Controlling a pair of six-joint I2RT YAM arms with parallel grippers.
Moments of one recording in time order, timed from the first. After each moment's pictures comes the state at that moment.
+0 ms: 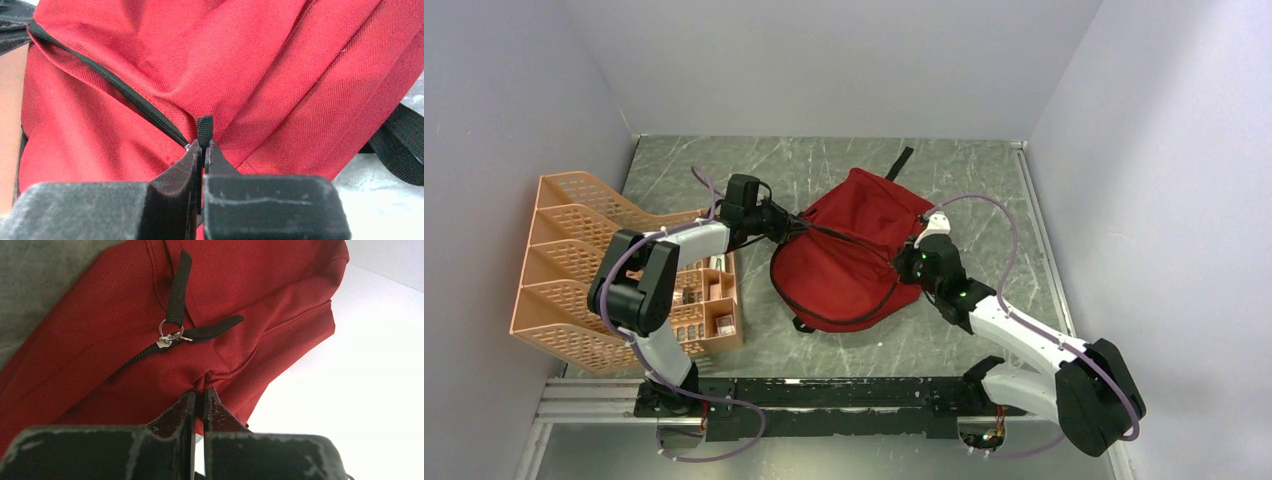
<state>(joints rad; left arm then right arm) -0.33 1.73 0.94 0.10 0.42 -1.37 0.56 1.07 0.46 0.10 0.15 0.43</state>
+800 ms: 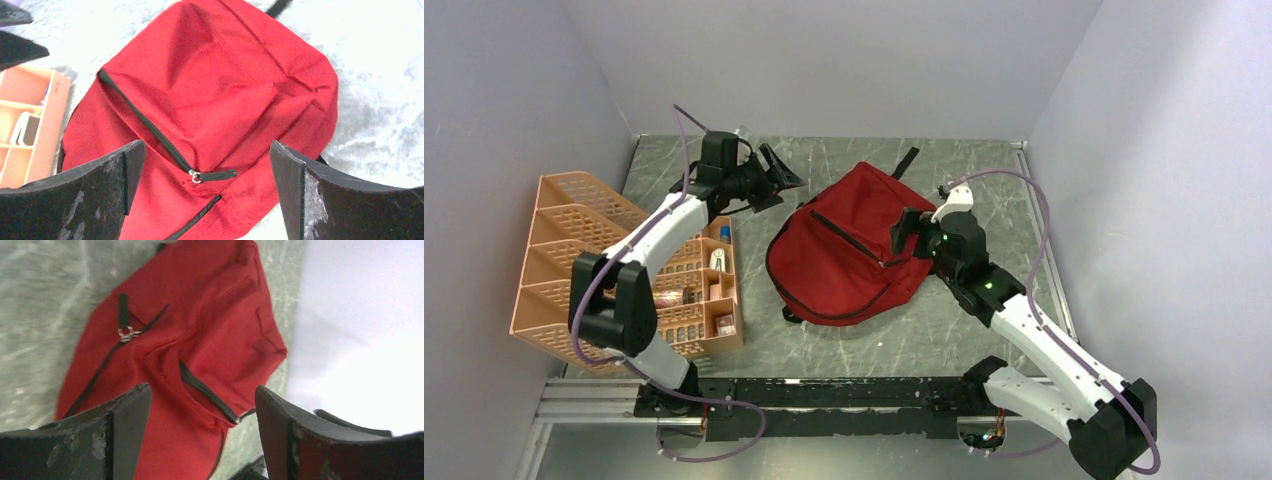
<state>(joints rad) -0.28 1.62 1.22 -0.19 0.40 -0.87 0.55 0.94 0.71 -0.15 0.28 0.38</state>
